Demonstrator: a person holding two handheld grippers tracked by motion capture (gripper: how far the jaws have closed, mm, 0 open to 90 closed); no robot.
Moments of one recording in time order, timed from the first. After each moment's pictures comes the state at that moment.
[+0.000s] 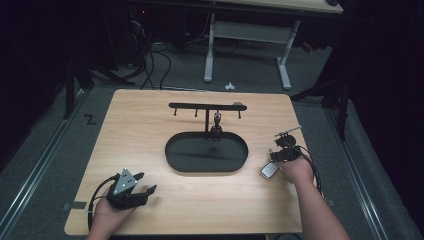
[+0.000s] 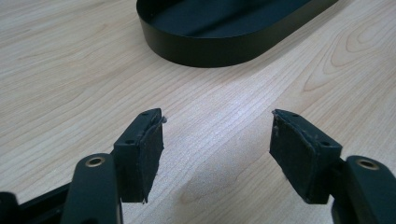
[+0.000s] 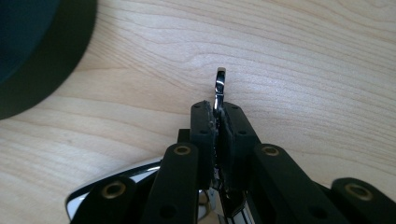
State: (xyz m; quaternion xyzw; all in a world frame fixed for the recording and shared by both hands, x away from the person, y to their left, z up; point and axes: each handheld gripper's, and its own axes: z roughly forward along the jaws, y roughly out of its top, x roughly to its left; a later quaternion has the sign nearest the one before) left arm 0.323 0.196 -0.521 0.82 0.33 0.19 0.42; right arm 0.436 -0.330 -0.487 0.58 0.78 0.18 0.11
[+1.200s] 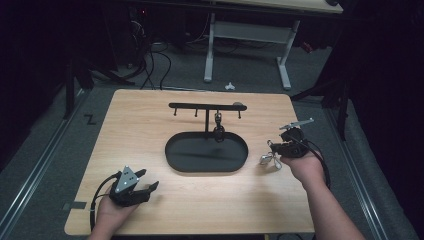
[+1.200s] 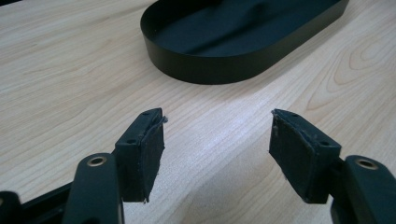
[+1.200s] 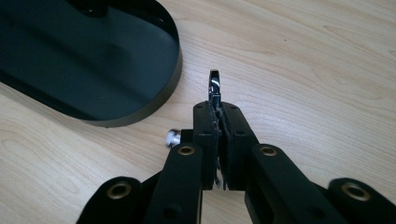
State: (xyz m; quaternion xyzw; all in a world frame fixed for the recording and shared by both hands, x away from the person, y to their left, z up) left arm 0.329 0.190 -0.518 0.81 0.33 0.21 0.44; right arm 0.402 -0.311 -0.410 0.53 0.80 0.25 0.15
